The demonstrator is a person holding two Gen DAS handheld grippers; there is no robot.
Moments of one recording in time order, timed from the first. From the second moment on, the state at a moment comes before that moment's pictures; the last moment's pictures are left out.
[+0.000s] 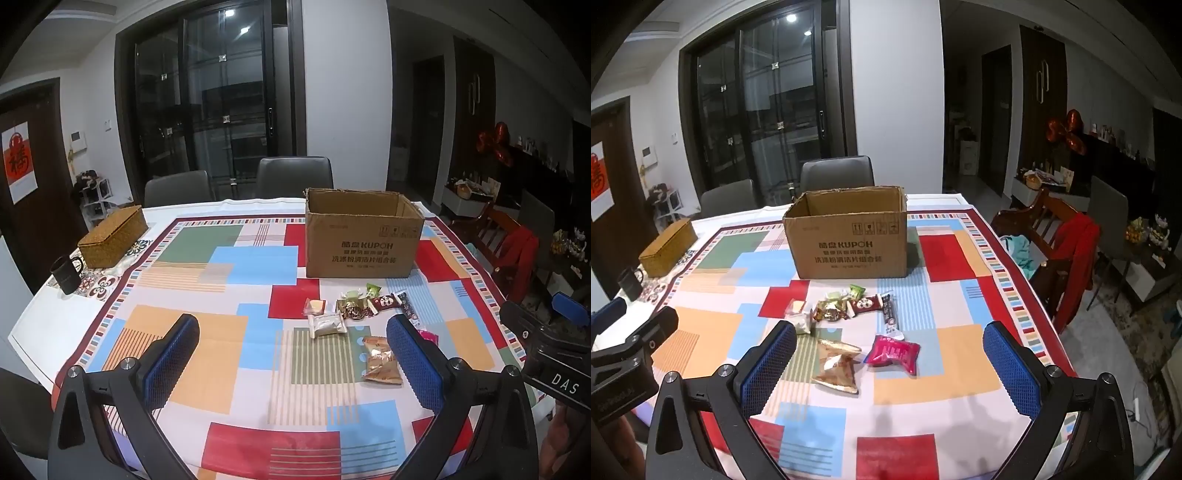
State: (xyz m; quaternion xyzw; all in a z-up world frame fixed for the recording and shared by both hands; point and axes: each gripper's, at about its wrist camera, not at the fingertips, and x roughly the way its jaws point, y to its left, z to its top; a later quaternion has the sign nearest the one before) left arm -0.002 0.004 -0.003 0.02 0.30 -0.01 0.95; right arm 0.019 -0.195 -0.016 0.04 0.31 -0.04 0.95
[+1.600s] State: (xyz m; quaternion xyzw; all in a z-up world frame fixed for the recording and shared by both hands) left arm -0.001 0.003 0.006 0.02 0.29 -0.01 0.96; right arm 0.017 -0.200 -0.005 0.04 0.30 -0.05 0.95
